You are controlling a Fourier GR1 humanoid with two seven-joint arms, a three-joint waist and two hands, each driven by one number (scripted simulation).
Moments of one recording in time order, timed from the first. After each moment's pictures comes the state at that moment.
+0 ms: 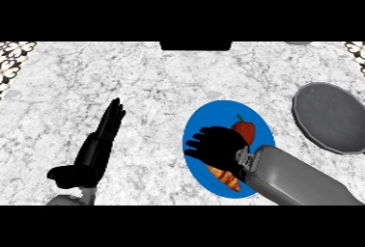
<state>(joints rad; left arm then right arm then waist) -0.05 0.24 -0.32 -1.57 0.20 0.21 -0.14 -0.70 -0.41 0.88 -1.49 0.77 0.77 0.03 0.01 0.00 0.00</state>
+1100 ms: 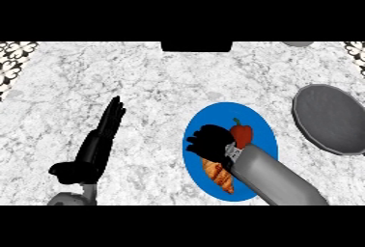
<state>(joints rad) -0.05 0.17 -0.24 -1.55 0.12 0.13 -0.13 -0.64 -0.24 0.80 -1.22 1.11 0.67 -0.16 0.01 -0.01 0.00</state>
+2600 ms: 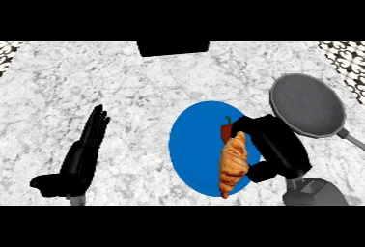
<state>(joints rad) 0.05 0.16 -0.17 -1.62 0.10 0.14 -0.12 -0.16 -0.21 0.28 -1.73 1.03 0.19 -0.04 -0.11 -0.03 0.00</state>
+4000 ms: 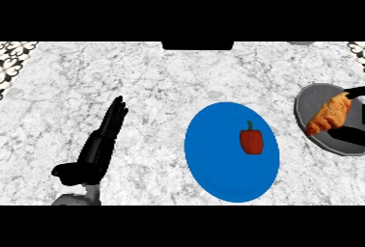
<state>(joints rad) -0.04 0.11 -0.20 -1.58 0.06 0.09 -0.11 -0.22 -0.29 -0.40 -1.46 0.67 -0.17 -0.23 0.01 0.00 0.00</state>
